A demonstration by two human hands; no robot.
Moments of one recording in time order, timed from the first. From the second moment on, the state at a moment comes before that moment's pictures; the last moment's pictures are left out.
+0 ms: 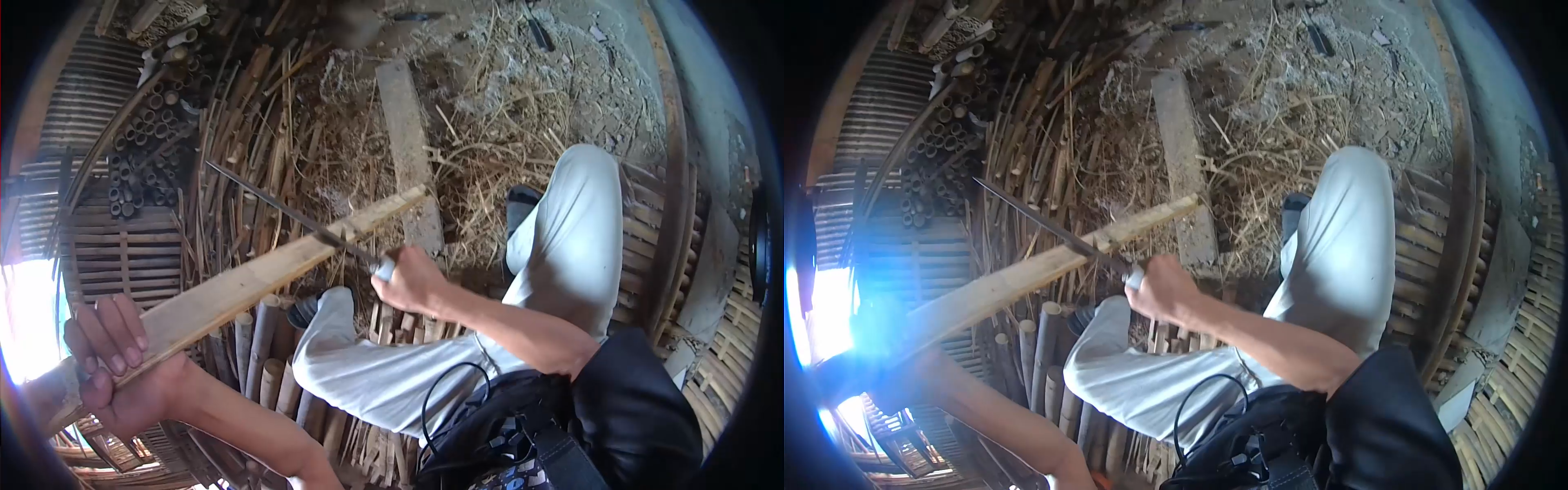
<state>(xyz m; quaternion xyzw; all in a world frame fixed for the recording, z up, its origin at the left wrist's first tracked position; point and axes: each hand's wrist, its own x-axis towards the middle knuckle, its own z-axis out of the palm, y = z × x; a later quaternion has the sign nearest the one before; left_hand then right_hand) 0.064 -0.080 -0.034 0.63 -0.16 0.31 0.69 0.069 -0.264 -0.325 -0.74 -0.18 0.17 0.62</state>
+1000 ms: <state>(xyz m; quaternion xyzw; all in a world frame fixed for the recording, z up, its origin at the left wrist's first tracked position) 0.058 -0.072 -0.036 0.65 -0.14 0.30 0.68 0.054 -0.261 -0.260 -0.69 -0.22 0.14 0.68</state>
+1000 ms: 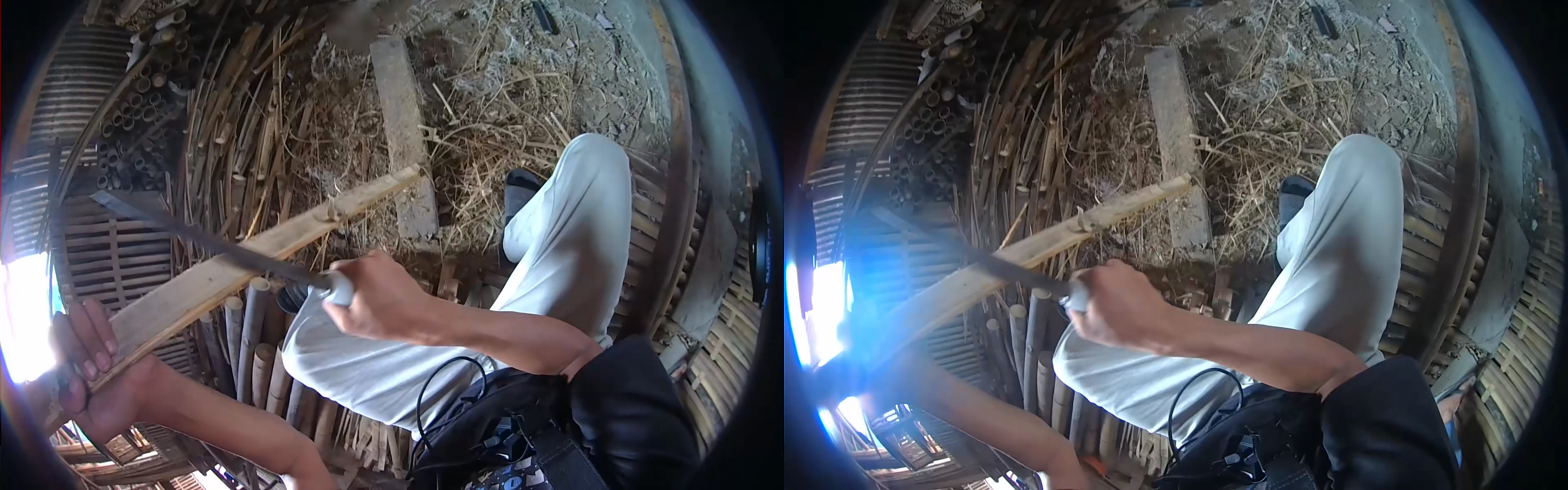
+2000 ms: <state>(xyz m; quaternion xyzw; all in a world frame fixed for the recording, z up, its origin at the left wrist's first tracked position) 0.052 -0.079 -0.040 0.65 -0.14 0.32 0.68 0.060 -0.271 -0.350 -0.78 -0.18 0.17 0.57</state>
